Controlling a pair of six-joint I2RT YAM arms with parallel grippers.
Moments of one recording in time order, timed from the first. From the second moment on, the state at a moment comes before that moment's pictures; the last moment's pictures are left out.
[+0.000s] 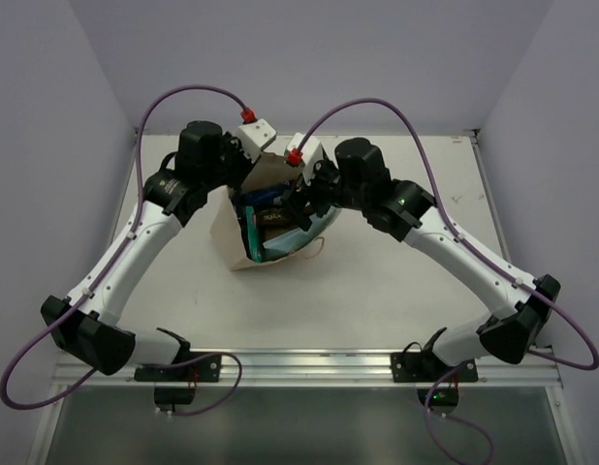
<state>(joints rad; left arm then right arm) -0.45 1.36 1.46 -0.55 0.10 0.39 0.80 1.44 1.55 -0.53 -0.21 -0.20</state>
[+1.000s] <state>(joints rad) -0.53 1.05 1.19 -0.53 0.27 0.31 0.94 1.32 1.18 -0.28 -0.22 -0.29</state>
